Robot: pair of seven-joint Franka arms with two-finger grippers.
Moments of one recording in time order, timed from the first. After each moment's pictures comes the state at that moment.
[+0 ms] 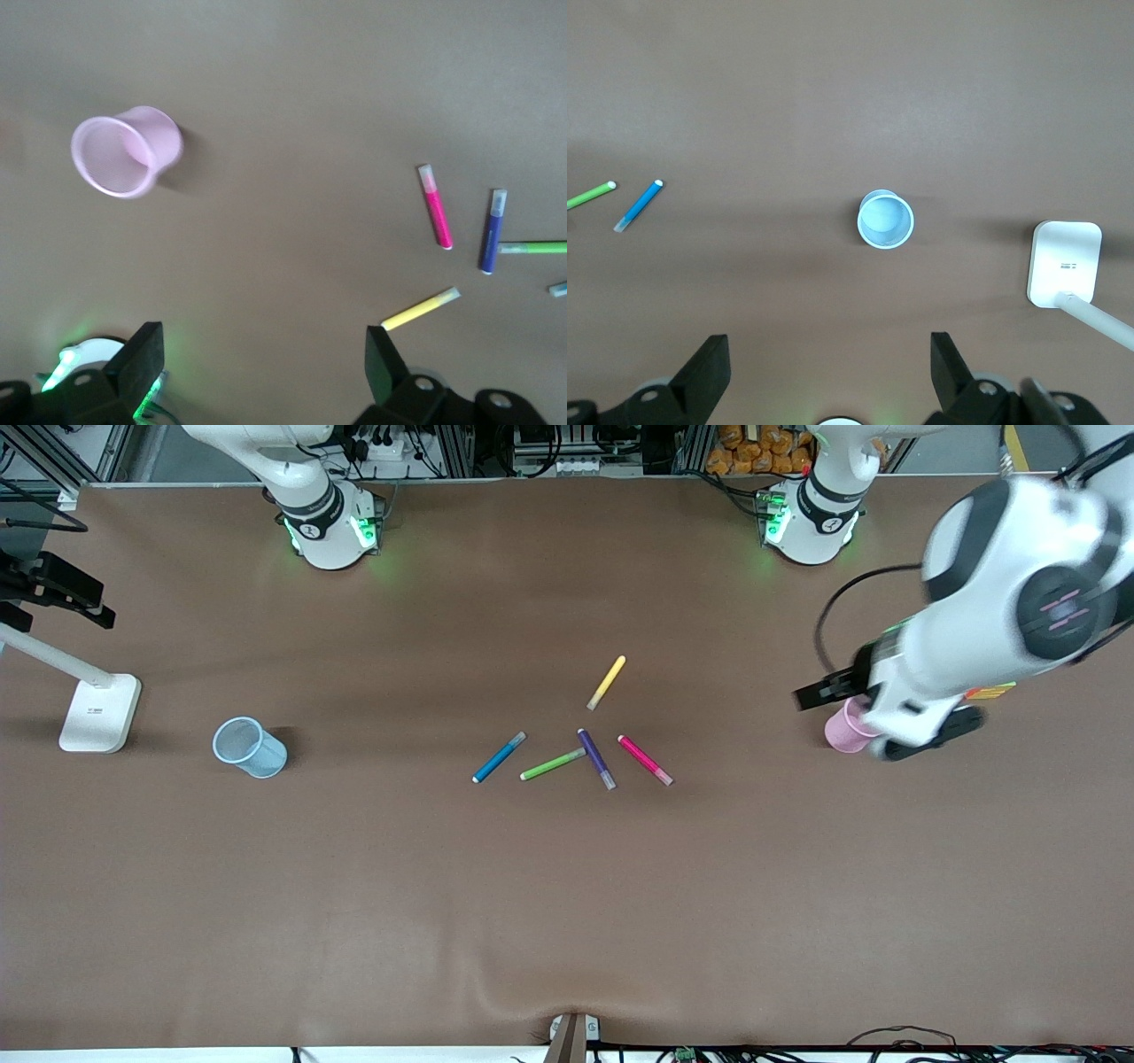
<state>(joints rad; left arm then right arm) -0.03 0.25 -0.30 -1.58 -0.05 1.55 -0.72 -0.03 -0.05 -0.02 -1.50 0.02 1.42 -0.07</state>
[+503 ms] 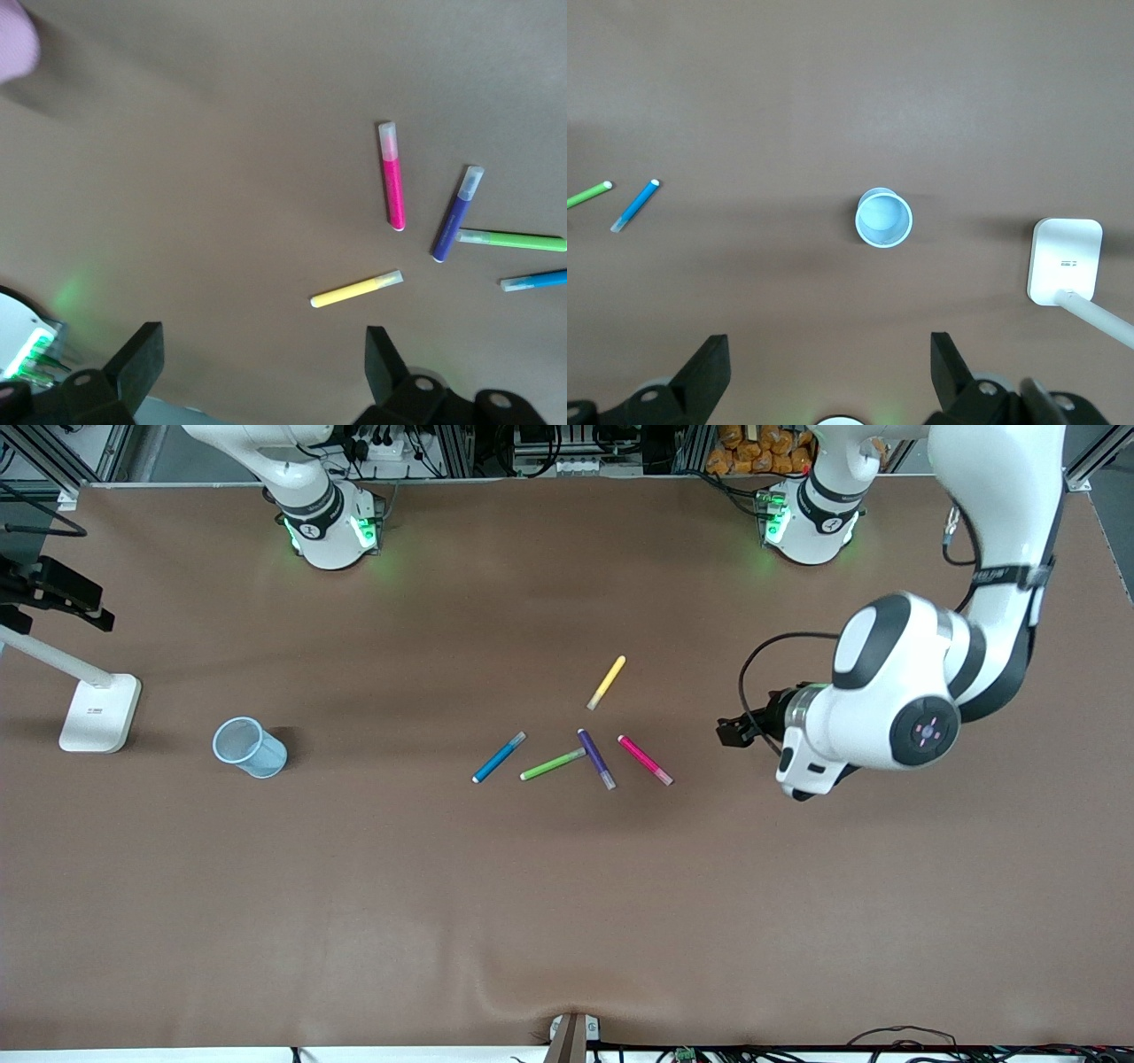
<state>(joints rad) -0.07 0.45 -0.30 -1.58 -0.23 1.64 -0.83 -0.03 -0.03 -0.02 -1.50 0.02 1.42 -0.07</state>
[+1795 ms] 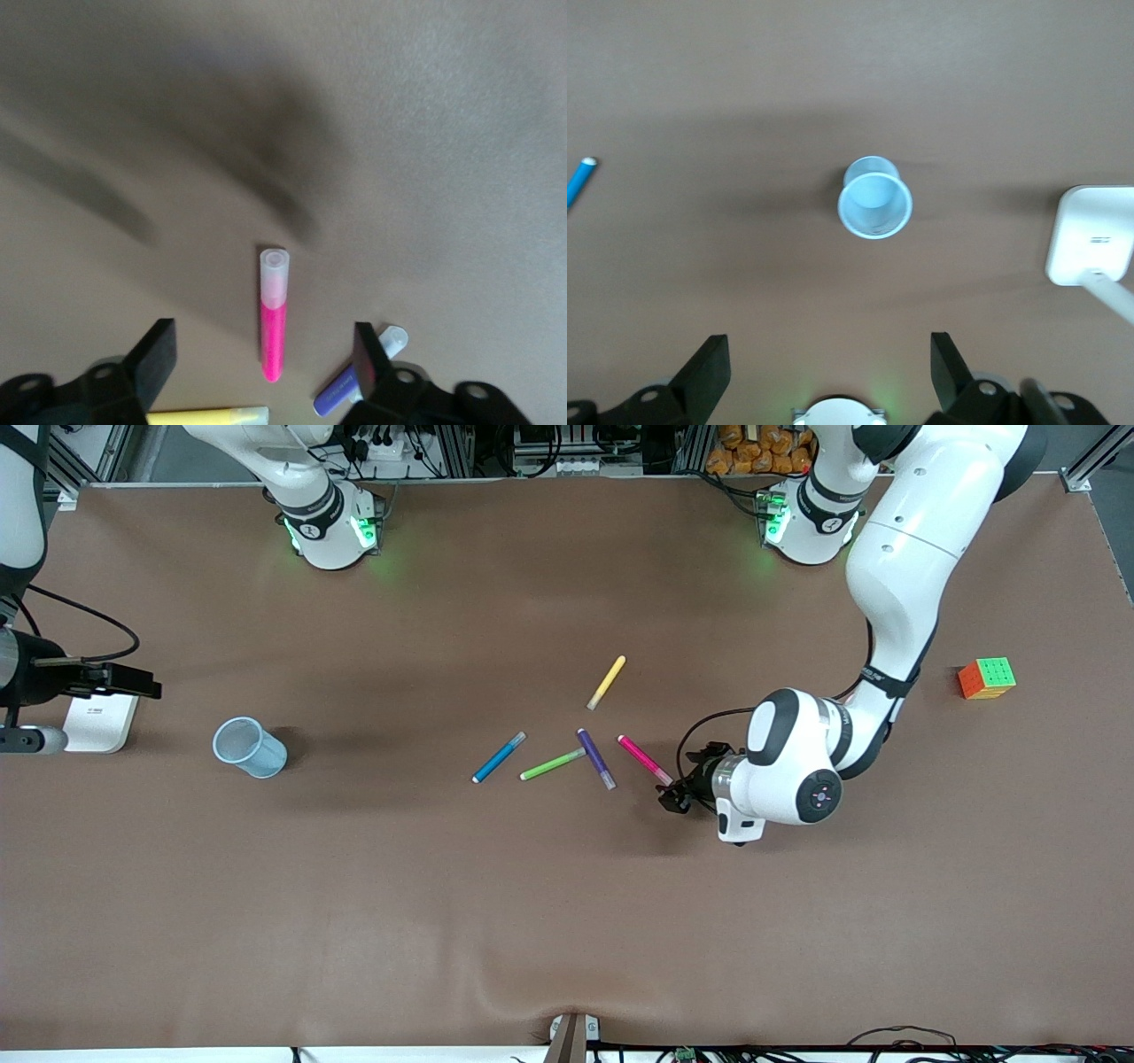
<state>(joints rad) -0.15 0.77 -0.31 -1.58 -0.30 2.10 -1.04 -0.06 0.18 -0.02 -1.50 0.02 1.42 -0.05</state>
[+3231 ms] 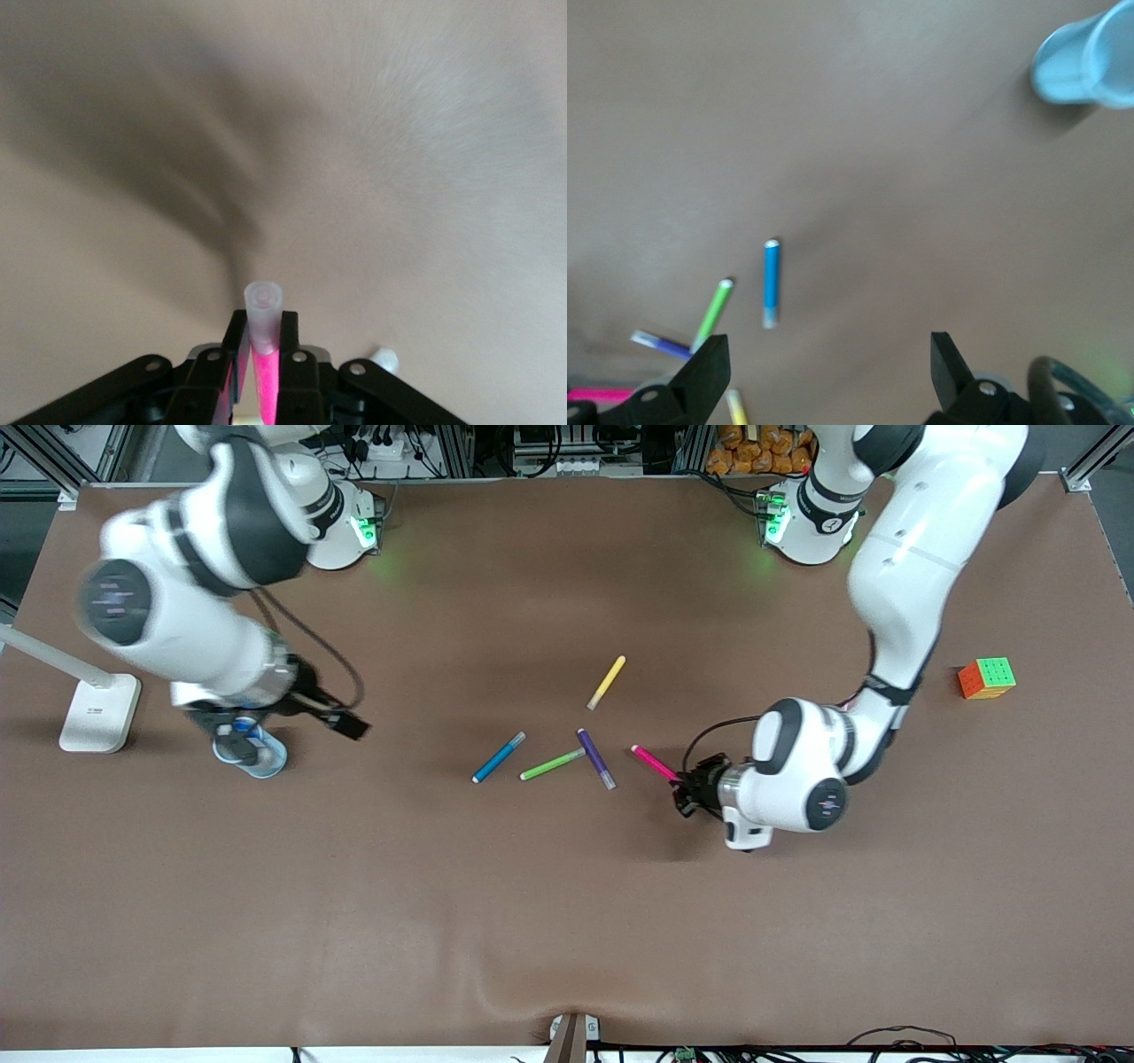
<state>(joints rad) -0.09 0.74 -0.30 -1.55 -0.28 2.03 -1.04 0.37 0.16 -0.01 -1.78 0.16 1.88 0.99</state>
